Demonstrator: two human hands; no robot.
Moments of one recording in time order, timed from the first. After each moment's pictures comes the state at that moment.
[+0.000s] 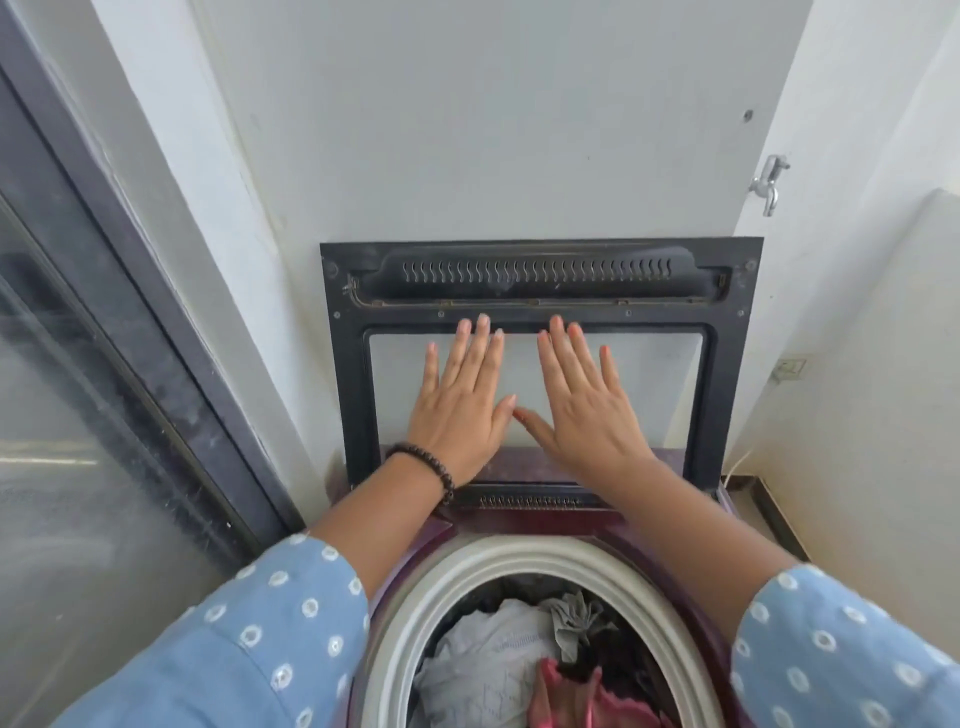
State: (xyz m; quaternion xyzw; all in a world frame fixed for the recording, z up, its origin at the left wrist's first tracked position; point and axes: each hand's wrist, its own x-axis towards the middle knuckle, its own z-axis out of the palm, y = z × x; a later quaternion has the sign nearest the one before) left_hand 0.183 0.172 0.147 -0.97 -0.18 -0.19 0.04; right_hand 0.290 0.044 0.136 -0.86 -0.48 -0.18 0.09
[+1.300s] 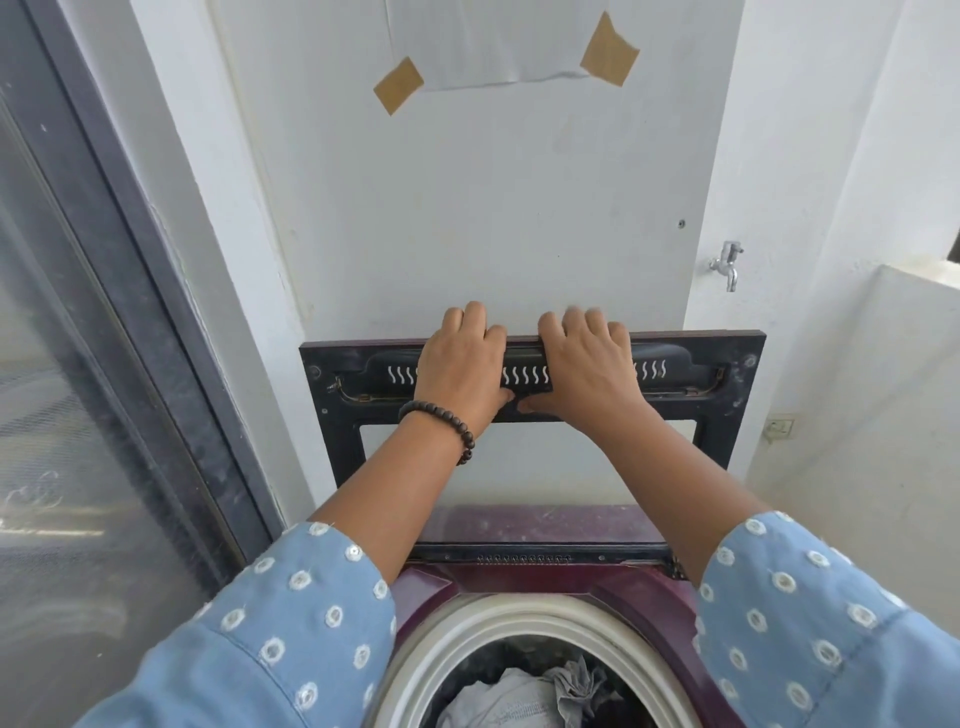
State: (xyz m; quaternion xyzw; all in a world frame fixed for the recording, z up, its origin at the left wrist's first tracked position) left_hand 0.194 0.146 0.270 -0.93 -0.19 -0.27 0.13; right_hand 0.297 0.044 0.257 -0.86 -0.42 -0.29 0.08
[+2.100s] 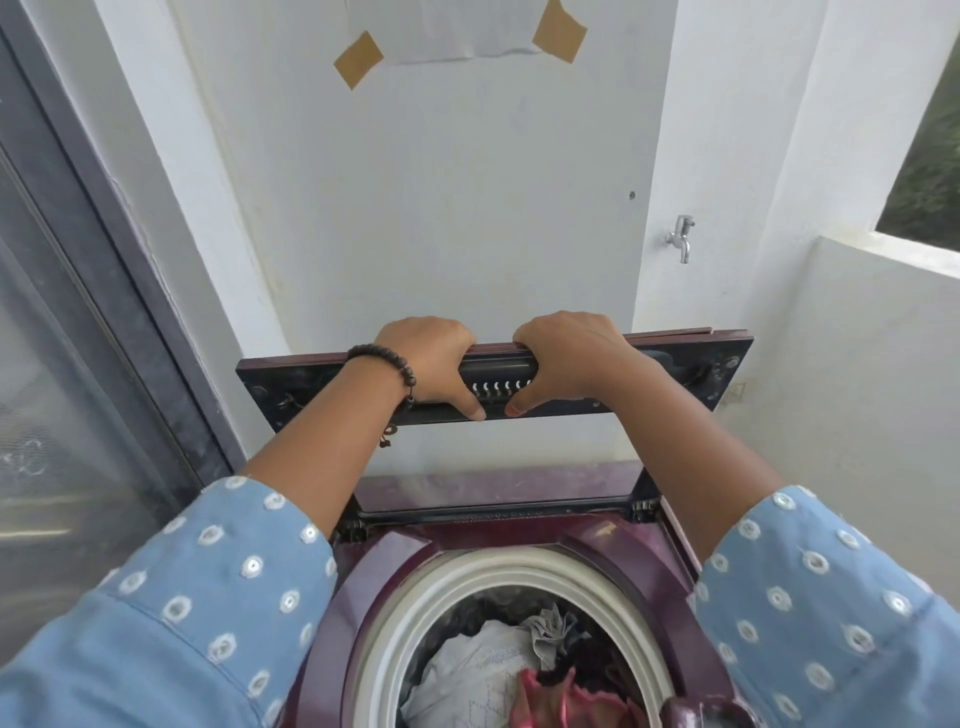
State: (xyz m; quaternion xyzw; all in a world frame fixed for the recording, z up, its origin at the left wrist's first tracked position) left_hand 0.166 0.141 0.297 -0.99 -0.13 -0.02 0.07; right_hand 0.266 -0.005 0.287 -0.86 -0.51 -0.10 0.04
